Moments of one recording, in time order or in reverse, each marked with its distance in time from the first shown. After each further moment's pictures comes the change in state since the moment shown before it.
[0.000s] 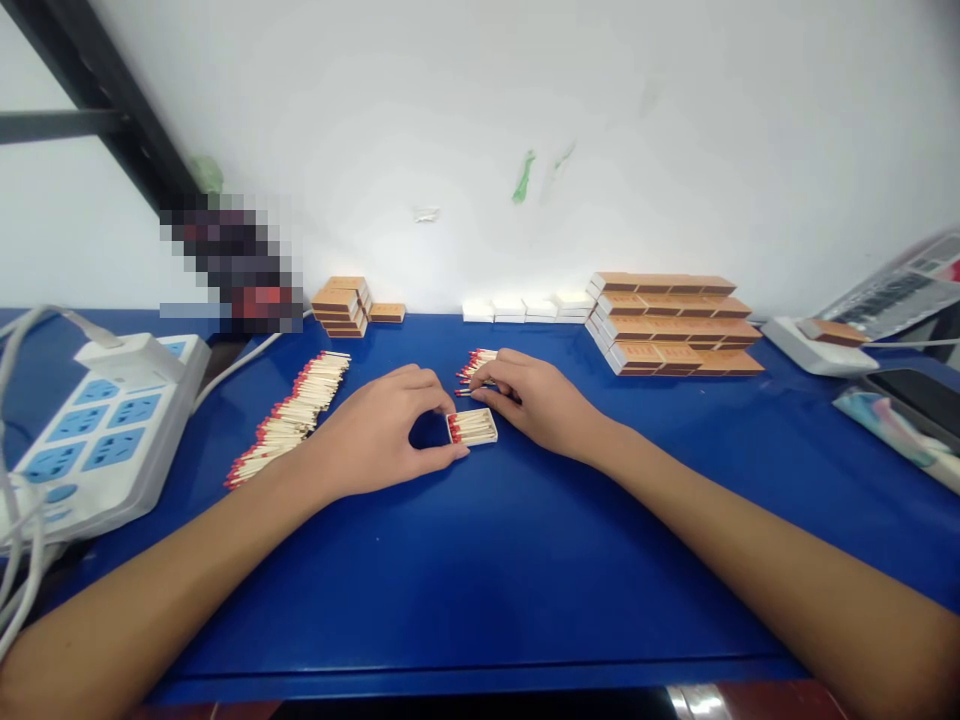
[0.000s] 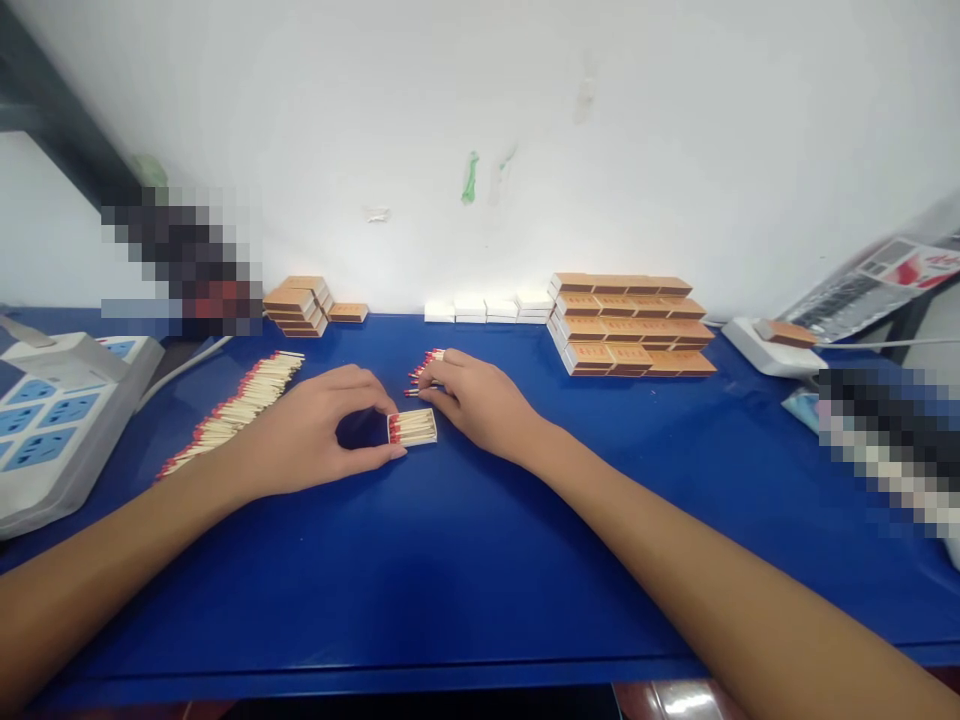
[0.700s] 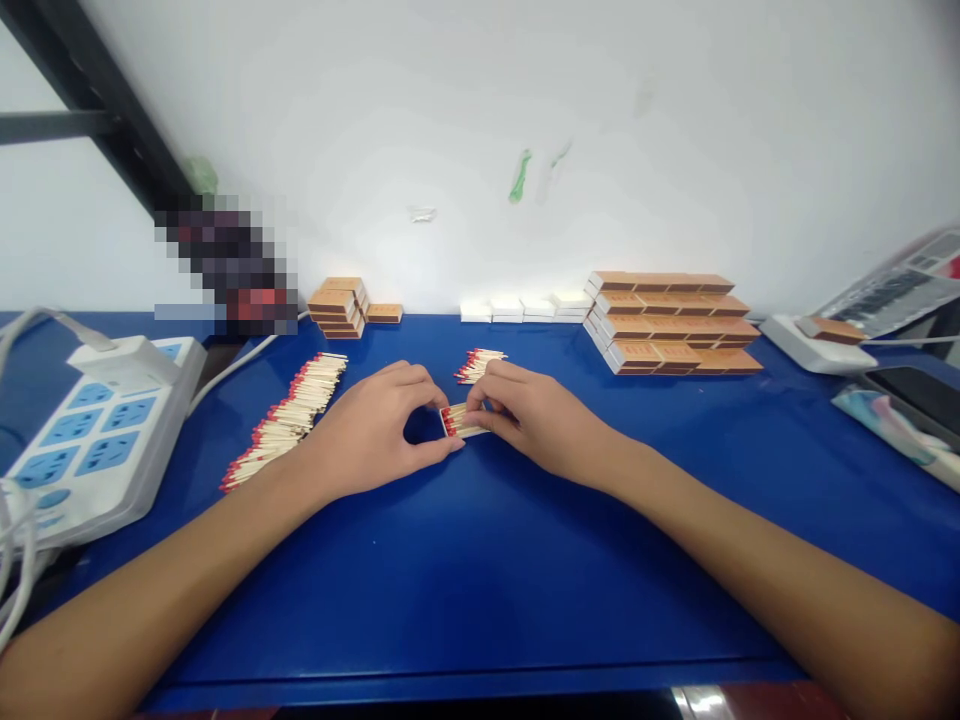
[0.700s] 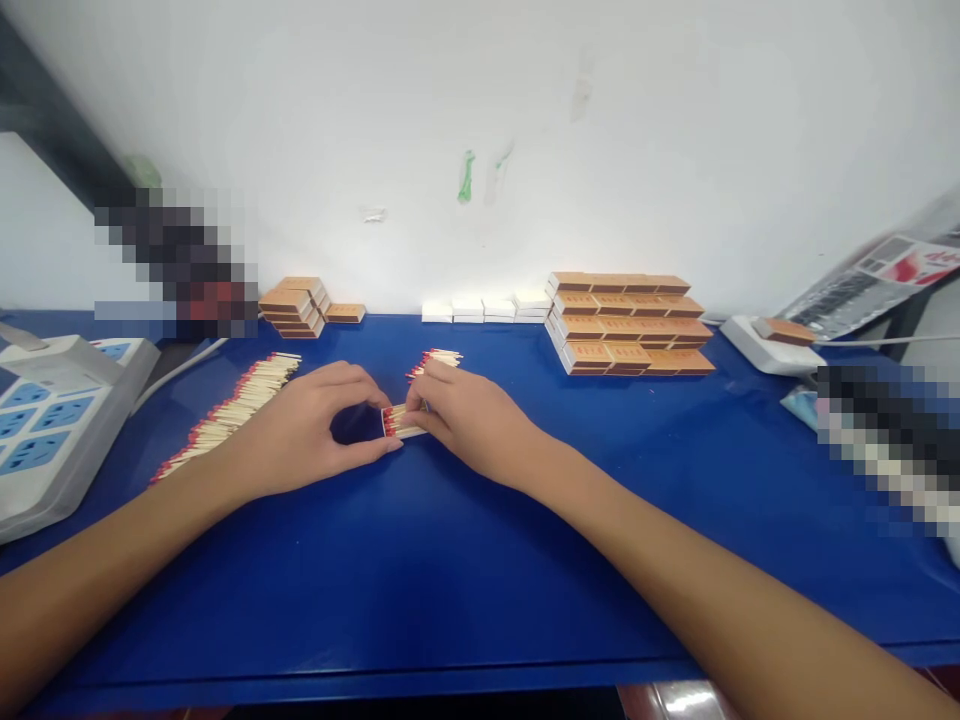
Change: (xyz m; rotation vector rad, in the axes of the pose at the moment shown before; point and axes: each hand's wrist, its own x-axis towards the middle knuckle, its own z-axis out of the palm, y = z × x) left_hand -0.001 -0.005 0.003 0.063 0.071 -0.006; right_hand -0.009 -0.031 -0.012 0.032 -0.072 -0.043
